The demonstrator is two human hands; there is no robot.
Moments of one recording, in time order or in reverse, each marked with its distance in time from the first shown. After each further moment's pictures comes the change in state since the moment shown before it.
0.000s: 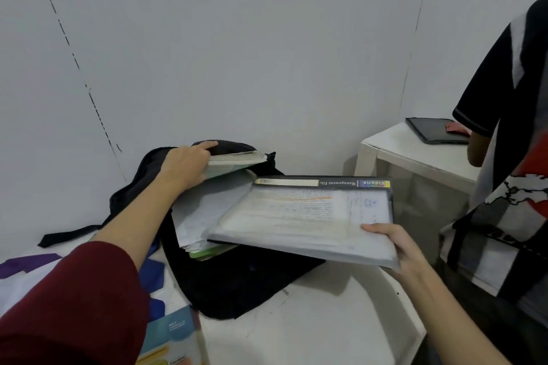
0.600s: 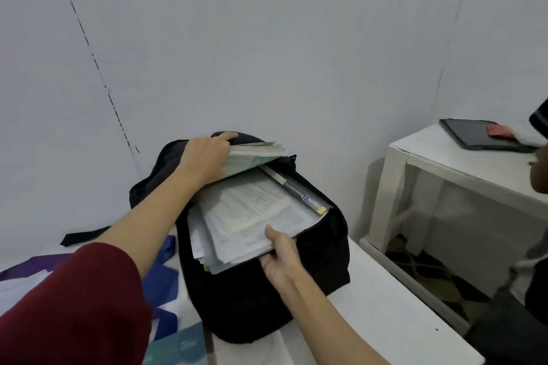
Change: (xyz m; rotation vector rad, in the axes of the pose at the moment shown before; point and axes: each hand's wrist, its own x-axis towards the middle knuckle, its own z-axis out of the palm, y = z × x) left_hand 0.022 0.003 -0.015 0.050 0.056 -0.051; right_hand 0.091 0.115 0.163 0.346 0.038 0.070
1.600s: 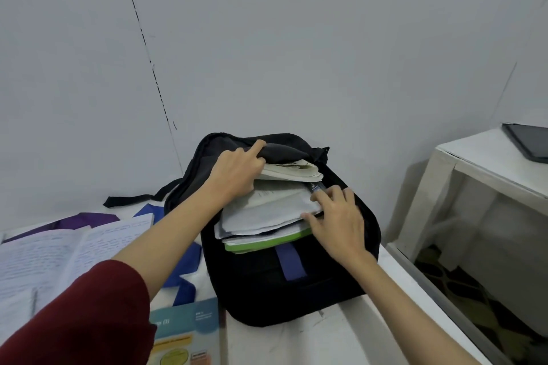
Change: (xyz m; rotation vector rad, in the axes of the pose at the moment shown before) left_hand -0.045 0.025 0.020 0.054 -0.101 0.023; right_hand 0.011 -0.067 -0.031 -1.996 0.098 -1.188
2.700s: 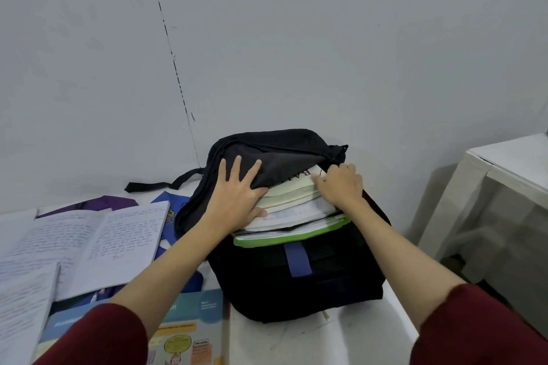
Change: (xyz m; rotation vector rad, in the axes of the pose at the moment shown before) left_hand -0.050 0.013 0.045 -0.016 0.024 -0.041; right_hand 0.090 -0.001 0.020 0.019 -0.384 0.137
